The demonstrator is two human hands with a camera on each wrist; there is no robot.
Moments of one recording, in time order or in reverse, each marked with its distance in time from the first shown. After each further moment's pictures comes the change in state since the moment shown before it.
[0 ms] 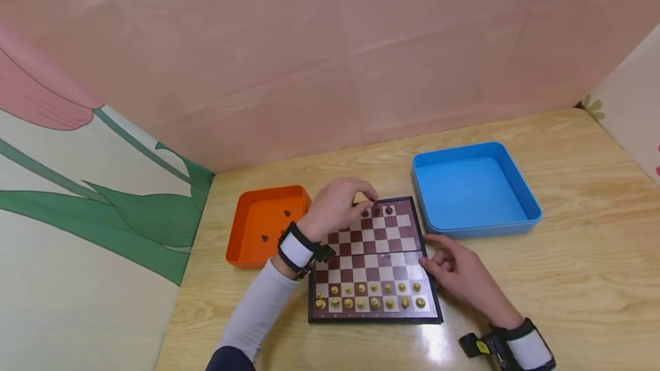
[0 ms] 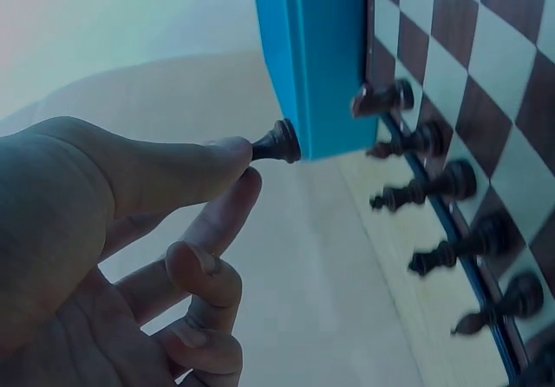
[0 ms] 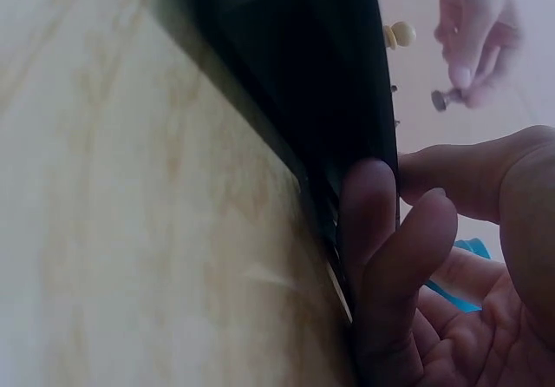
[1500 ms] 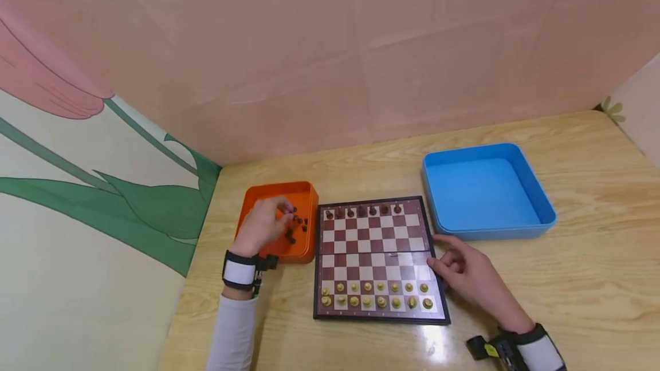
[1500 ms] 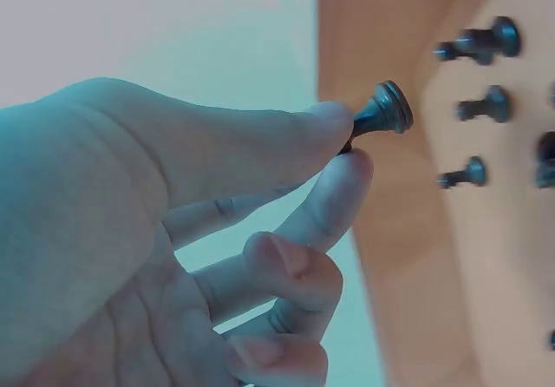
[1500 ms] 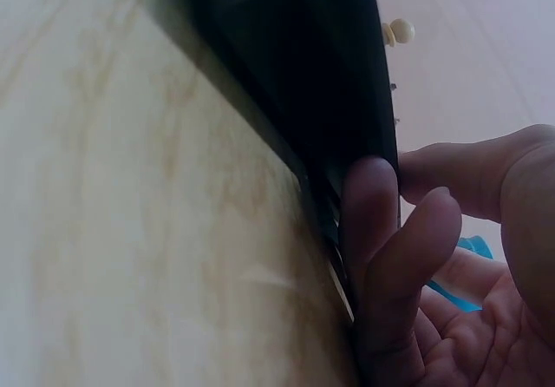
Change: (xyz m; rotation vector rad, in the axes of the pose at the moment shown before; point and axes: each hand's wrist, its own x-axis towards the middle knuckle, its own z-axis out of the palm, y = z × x) left_hand -0.109 -0.106 -0.024 -0.038 0.081 -0.528; right_hand 0.007 0.007 0.001 0.017 -0.033 0.051
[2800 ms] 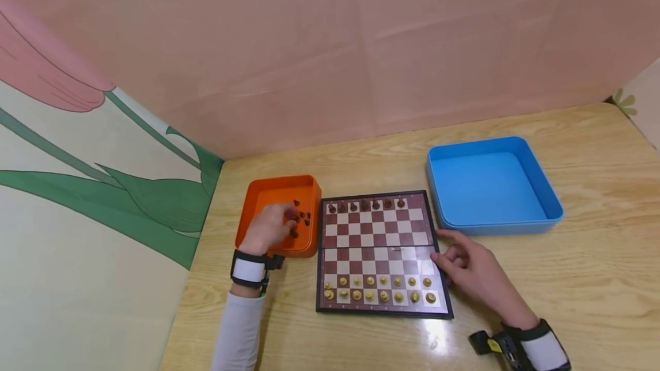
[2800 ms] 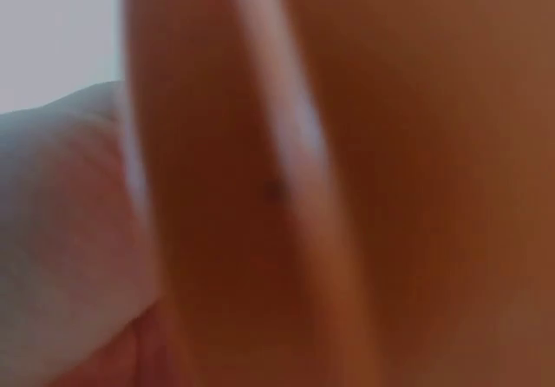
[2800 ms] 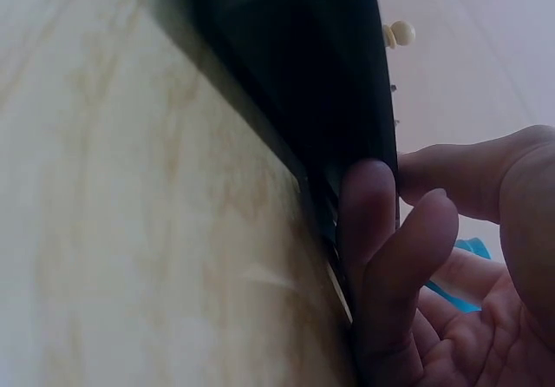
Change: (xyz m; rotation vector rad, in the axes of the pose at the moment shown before) left_hand -0.003 -0.006 0.018 0.058 -0.164 -0.116; right_hand 0.000 -0.001 0.001 -0.017 0.017 -0.021
